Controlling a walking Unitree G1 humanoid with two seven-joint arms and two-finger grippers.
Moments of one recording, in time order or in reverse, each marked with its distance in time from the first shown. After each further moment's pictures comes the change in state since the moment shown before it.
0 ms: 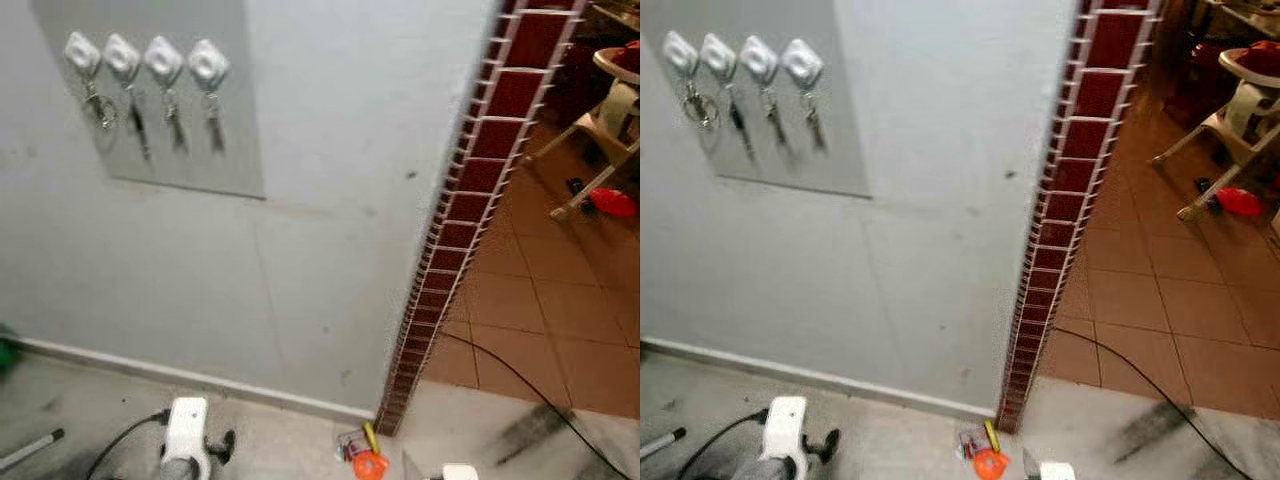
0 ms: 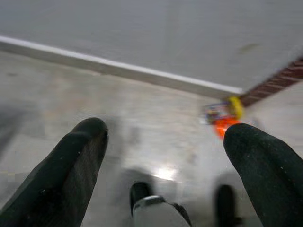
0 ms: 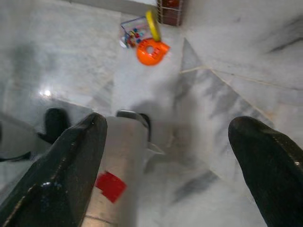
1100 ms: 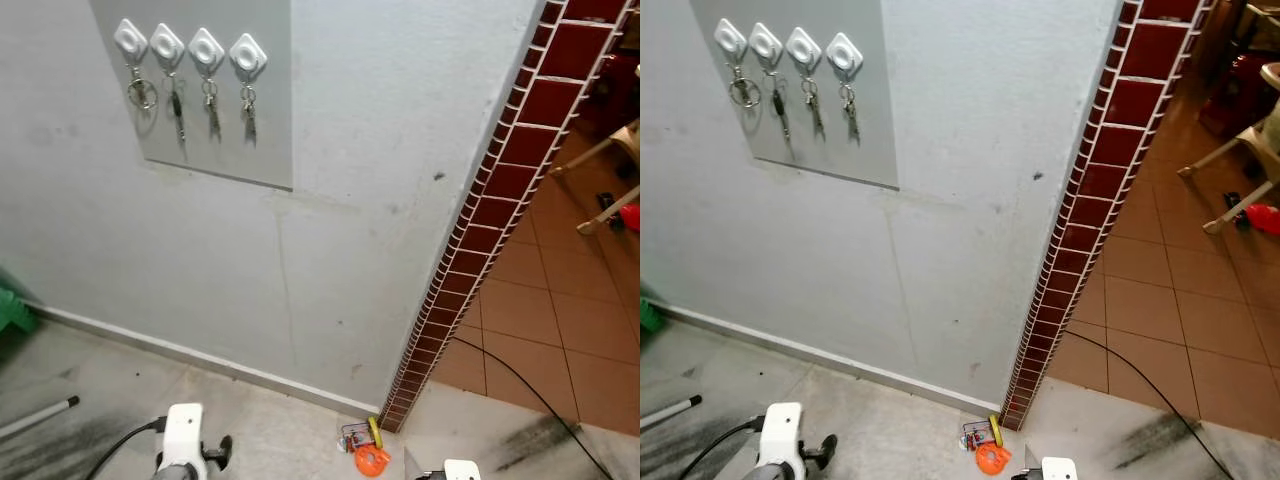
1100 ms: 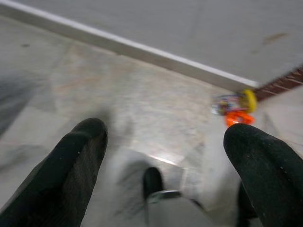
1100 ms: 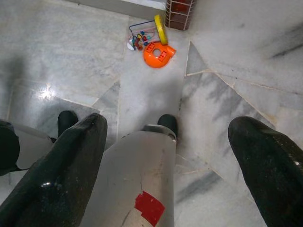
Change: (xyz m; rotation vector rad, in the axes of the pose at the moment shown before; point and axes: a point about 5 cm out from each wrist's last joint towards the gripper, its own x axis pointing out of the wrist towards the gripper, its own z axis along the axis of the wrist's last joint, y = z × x) left arm -0.003 0.011 -0.006 -0.028 0.019 0.038; right arm 0.001 0.003 0.005 0.029 -0.015 0.002
